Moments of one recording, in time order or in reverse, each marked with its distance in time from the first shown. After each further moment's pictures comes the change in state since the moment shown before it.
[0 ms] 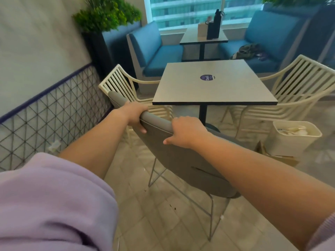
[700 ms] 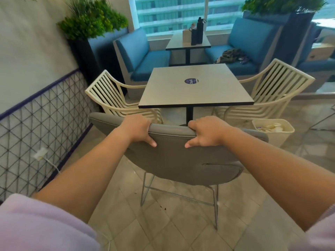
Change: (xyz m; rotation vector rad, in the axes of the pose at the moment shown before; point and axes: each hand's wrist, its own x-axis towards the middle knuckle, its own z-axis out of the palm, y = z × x) left_hand -0.028 0.107 -0.008 0.163 0.071 0.031; right_hand -0.069 0.108 -0.023 -0.116 -0.125 -0.136
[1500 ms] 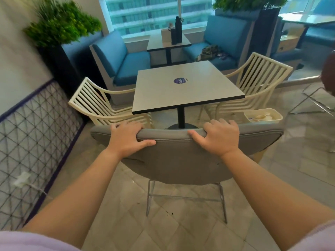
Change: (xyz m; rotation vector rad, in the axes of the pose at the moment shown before) left_hand -0.010 -0.081 0.055 -0.306 0.378 0.044; right_hand 0.029 -0.051 0.052 -0.207 0.685 0.612
